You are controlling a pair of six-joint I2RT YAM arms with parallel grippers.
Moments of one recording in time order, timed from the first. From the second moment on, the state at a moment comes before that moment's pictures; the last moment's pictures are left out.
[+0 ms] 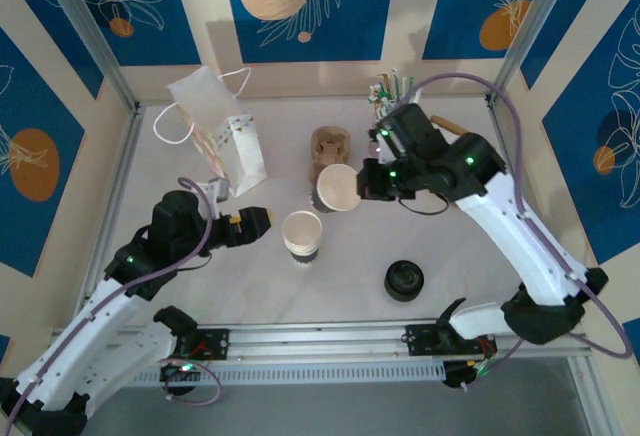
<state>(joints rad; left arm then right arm) -0.56 0.71 0.79 -0.58 0.29 -0.73 0.70 1.32 1.73 -1.37 -0.10 0.66</state>
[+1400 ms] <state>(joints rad) -0.62 0.86 0.79 -0.57 0.28 -0.70 0.55 1.54 1.20 -1.05 -0.11 0.66</state>
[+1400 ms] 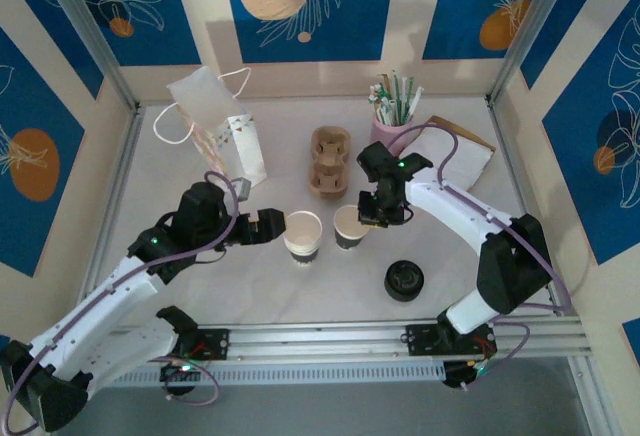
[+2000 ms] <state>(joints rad) -0.68 0.88 0.84 -0.59 0.24 -0.66 0.54 1.33 1.19 -1.11 -0.09 0.71</state>
